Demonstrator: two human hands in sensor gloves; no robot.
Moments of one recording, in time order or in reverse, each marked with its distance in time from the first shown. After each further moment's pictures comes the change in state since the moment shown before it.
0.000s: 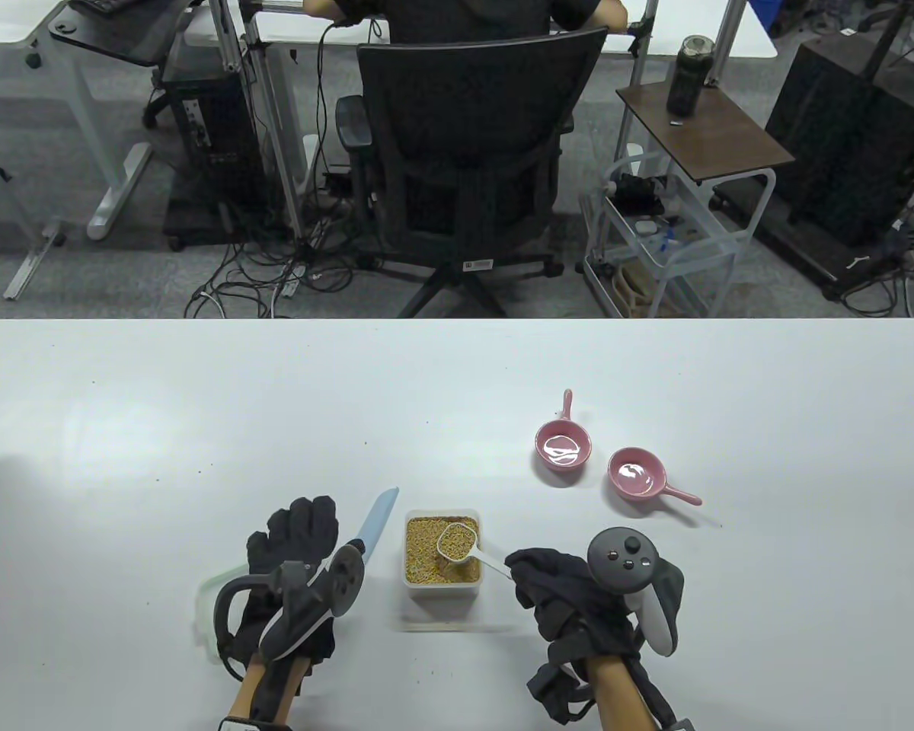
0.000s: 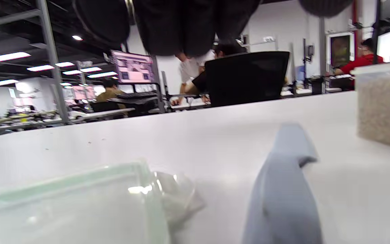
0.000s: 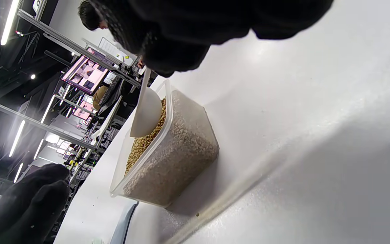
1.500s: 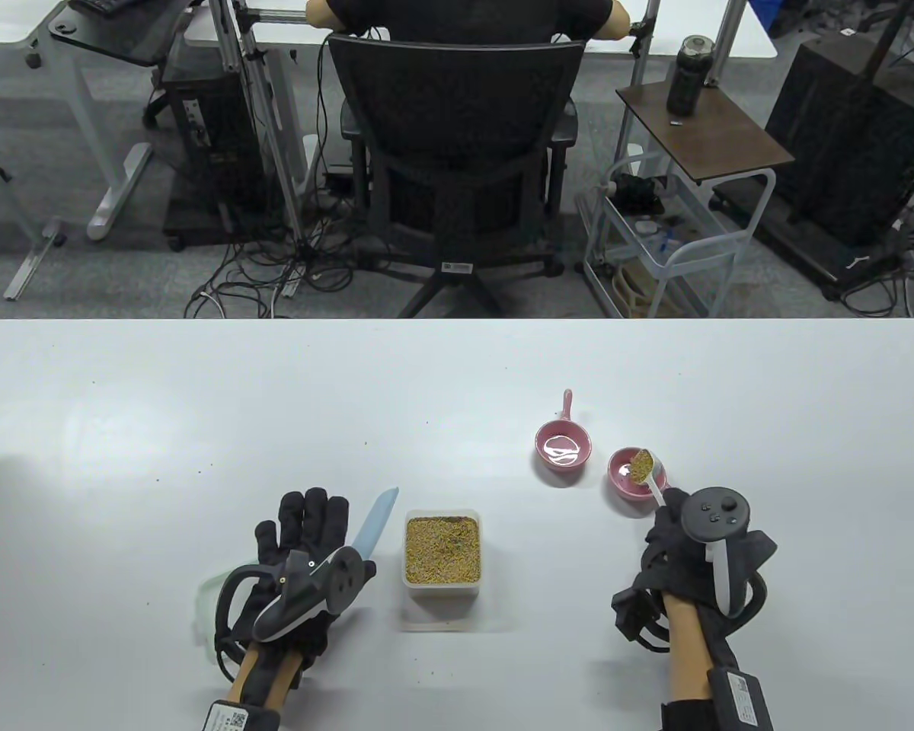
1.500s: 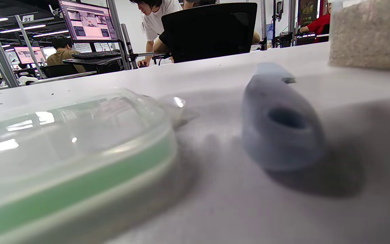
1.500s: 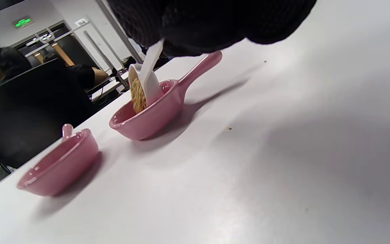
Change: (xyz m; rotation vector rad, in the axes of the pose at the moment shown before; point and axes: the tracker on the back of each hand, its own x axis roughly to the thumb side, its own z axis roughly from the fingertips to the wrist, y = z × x) left_hand 0.001 -0.026 -0.012 -0.152 -0.125 0.007; right_hand -0.047 -0.100 -0.031 -0.556 0.431 0.297
